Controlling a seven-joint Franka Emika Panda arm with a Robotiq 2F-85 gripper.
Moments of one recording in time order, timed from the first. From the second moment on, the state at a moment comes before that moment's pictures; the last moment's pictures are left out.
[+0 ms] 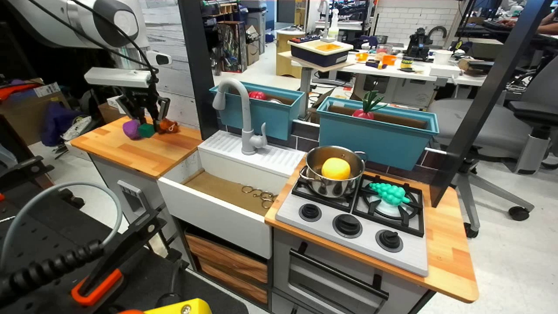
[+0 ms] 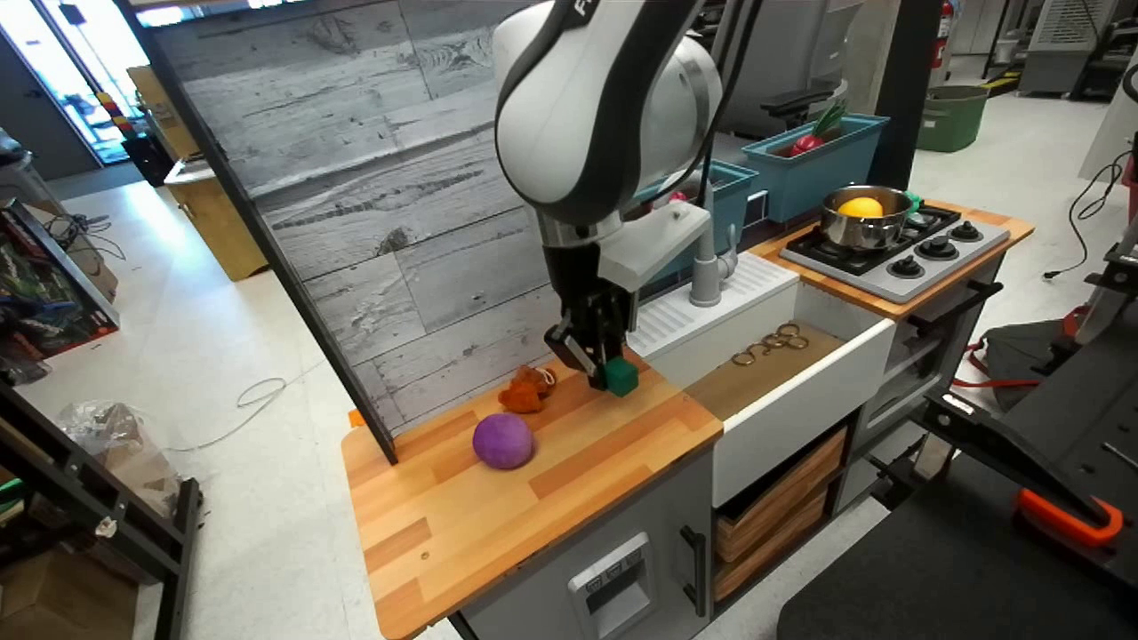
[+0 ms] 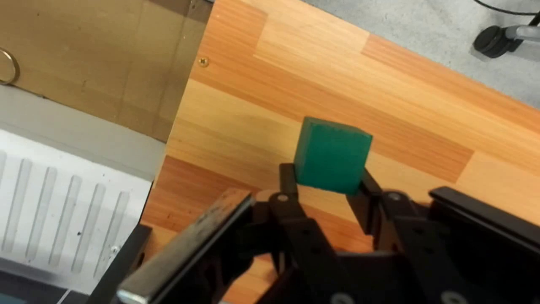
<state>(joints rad) 0.26 1.02 0.13 -1.49 -0.15 2.44 -0.01</state>
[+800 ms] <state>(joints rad) 0.17 0.87 0.05 -1.67 -0.11 2.50 0.08</state>
